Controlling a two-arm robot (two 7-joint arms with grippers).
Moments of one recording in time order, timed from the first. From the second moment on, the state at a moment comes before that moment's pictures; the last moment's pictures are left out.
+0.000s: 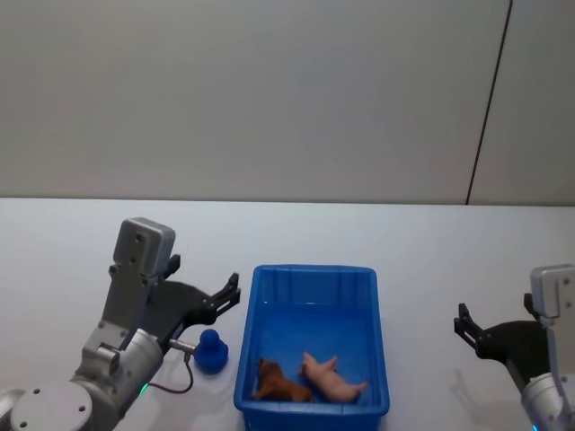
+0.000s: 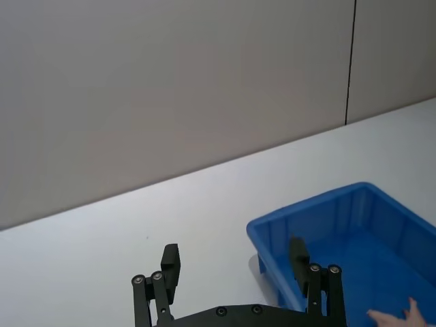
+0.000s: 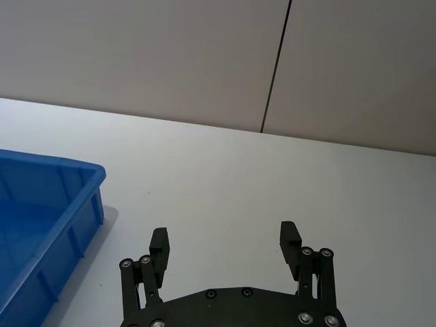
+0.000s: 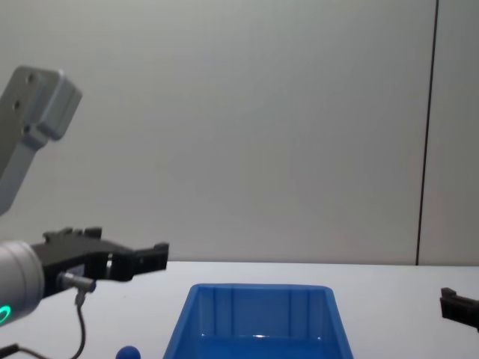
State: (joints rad) left arm -0.18 0.45 0.39 -1.62 -0.37 0.18 0.04; right arm -0.02 0.18 -0.22 -1.64 0.08 0.20 -0.16
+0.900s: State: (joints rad) left arm -0.26 0.41 0.37 -1.45 -0.32 0.35 -0.06; right arm -0.02 0.18 -0.22 -1.64 0.08 0.20 -0.16
